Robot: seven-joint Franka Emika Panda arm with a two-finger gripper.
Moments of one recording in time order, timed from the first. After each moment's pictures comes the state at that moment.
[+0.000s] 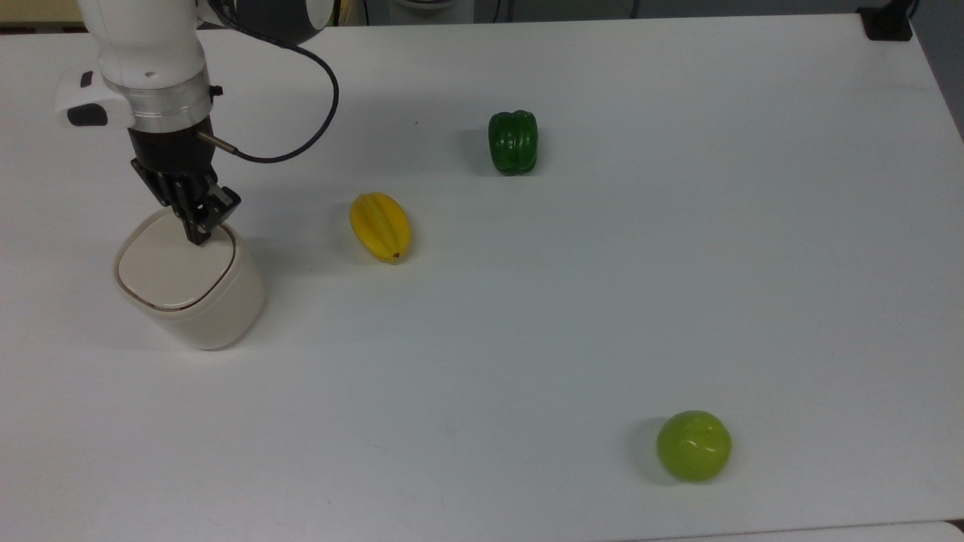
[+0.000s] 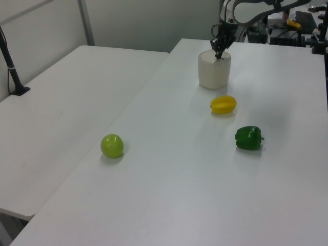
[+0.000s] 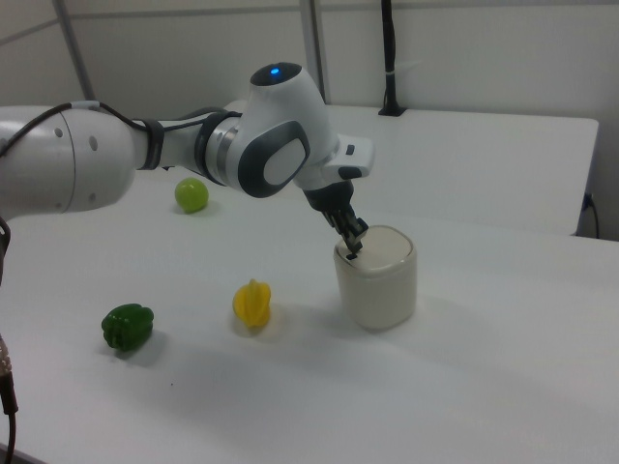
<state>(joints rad) -0.13 0.42 -0.11 -1.54 0.01 2.27 0.25</state>
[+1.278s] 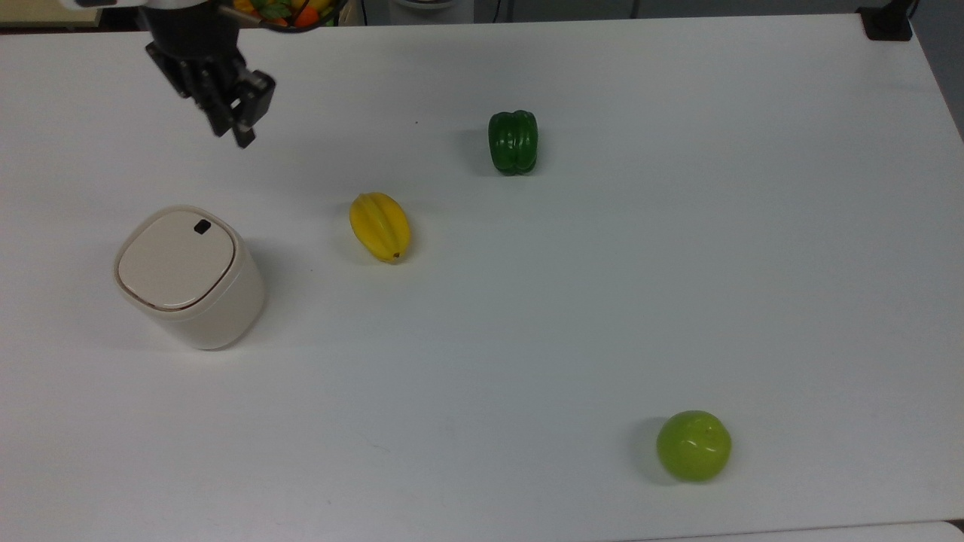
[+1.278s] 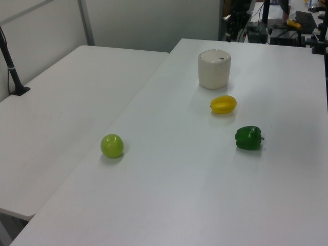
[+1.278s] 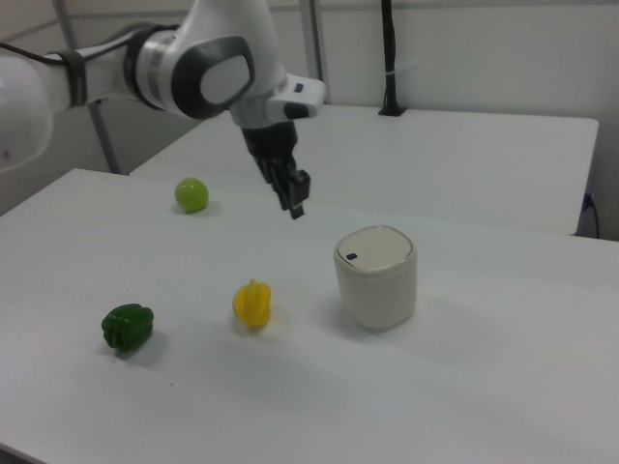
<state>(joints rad) -0.08 0.22 -0.10 -1.51 0.03 1.89 0.25</state>
